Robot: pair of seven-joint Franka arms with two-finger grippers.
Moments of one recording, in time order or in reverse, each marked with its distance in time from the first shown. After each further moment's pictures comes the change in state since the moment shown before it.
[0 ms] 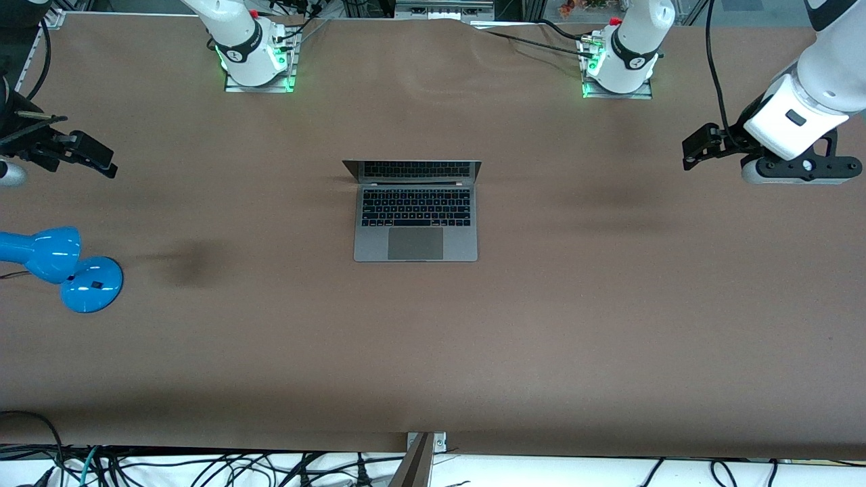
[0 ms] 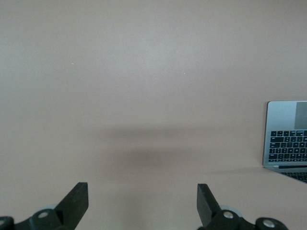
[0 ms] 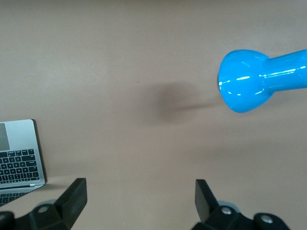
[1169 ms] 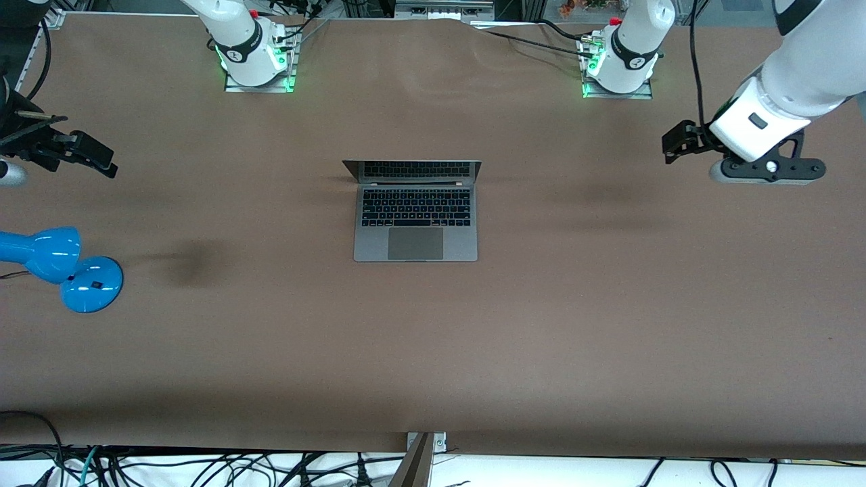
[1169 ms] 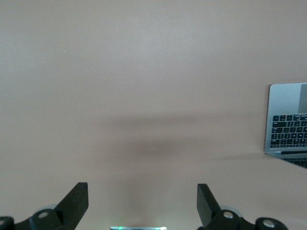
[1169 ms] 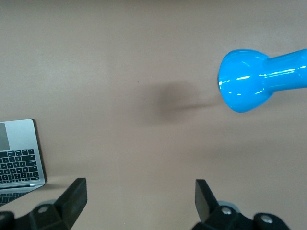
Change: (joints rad) left arm -0.082 0.029 0.019 0.013 -0.001 -0.060 -0.053; right arm 0.000 0.000 0.000 0.000 0.000 -0.001 0.000
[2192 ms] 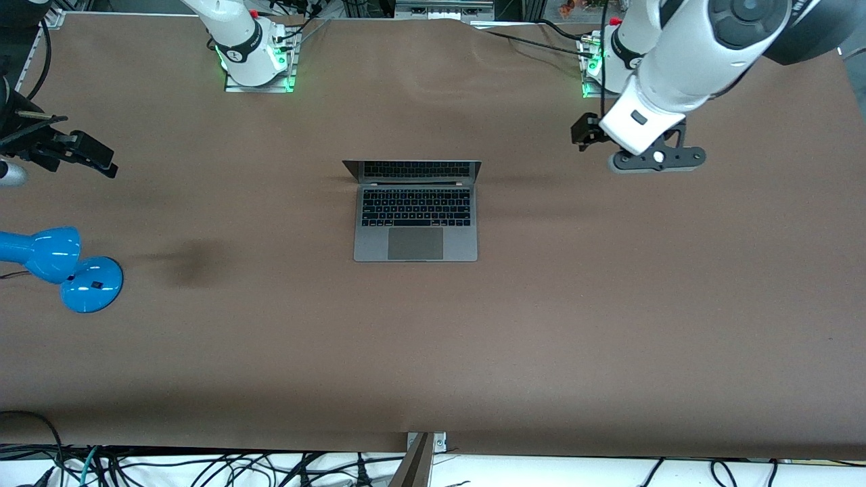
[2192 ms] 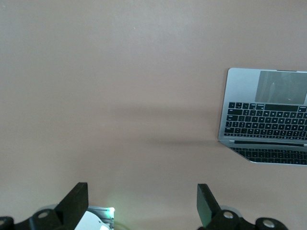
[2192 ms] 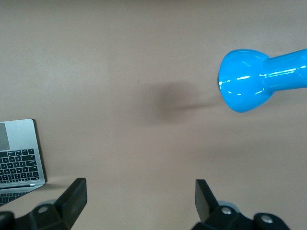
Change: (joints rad) left arm -0.019 0.039 -0.216 -0.007 -0.064 0.000 -0.324; right arm 0.000 0.000 0.000 0.000 0.000 0.000 0.000
